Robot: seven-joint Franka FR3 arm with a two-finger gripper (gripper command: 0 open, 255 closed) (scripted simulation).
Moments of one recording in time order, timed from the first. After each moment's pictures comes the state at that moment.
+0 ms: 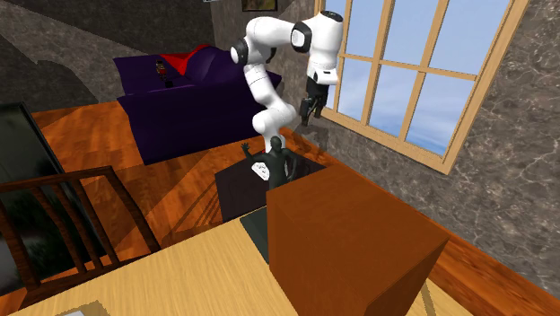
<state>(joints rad) -0.05 -0.63 -0.20 -2.20 -0.16 1.45 -0.33</state>
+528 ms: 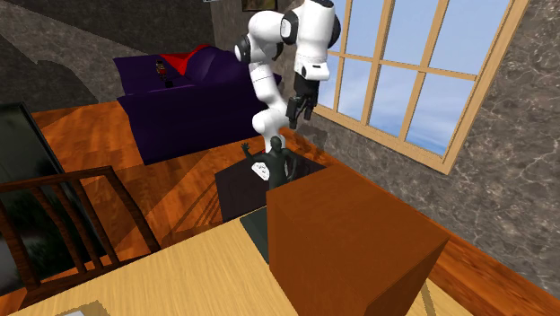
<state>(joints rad) -0.07 -0.45 -0.34 -1.97 -0.23 1.46 -0.54</state>
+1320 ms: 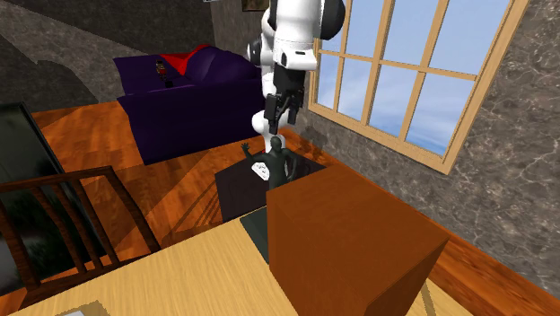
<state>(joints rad) -0.12 -0.04 -0.56 -1.47 -0.13 1.43 -0.89</state>
